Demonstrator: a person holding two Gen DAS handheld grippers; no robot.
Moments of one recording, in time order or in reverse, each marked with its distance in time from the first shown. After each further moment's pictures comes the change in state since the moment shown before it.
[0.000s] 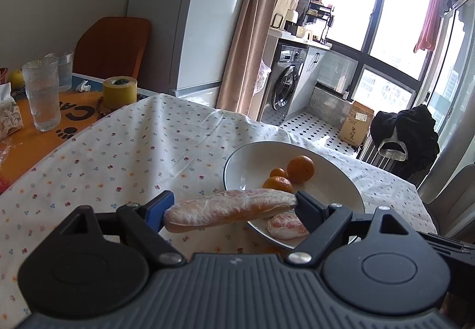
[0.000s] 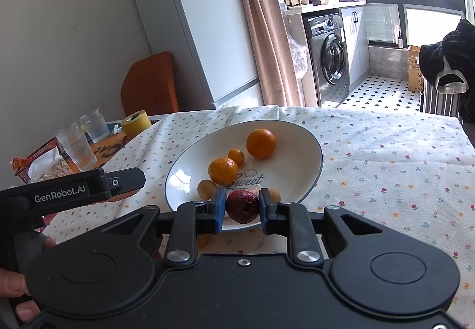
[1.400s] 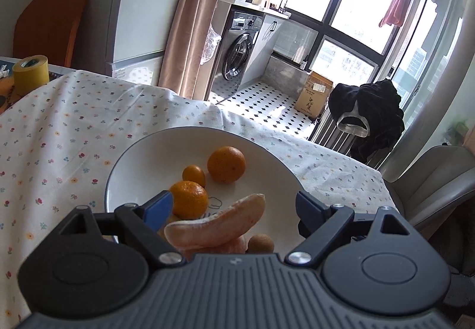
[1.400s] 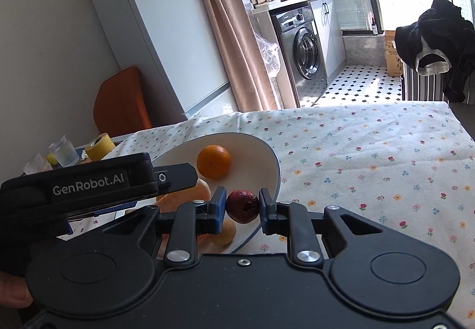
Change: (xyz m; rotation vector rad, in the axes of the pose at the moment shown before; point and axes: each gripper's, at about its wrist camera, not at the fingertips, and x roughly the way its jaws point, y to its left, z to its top) left arm 0.086 -0.060 0.013 0.031 0.135 -0.183; right arm 0.040 -0.045 0.007 0.115 -0.016 -0.059
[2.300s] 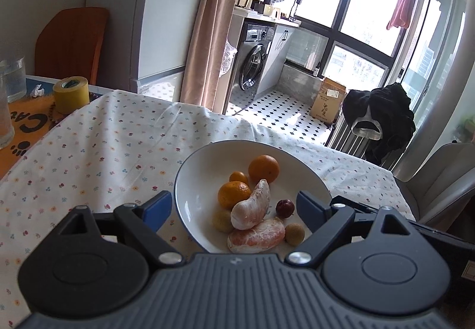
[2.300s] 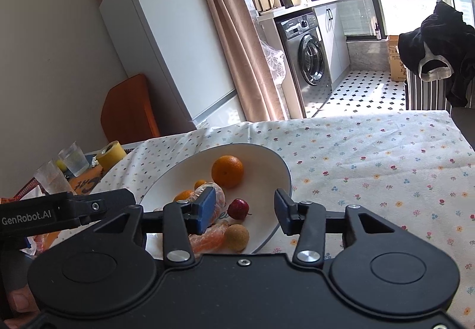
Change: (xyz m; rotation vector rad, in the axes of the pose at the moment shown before) left arm -0.063 0.025 0.004 0.032 -0.037 0.069; right arm -0.017 0.011 0.008 0.002 -0.022 0.017
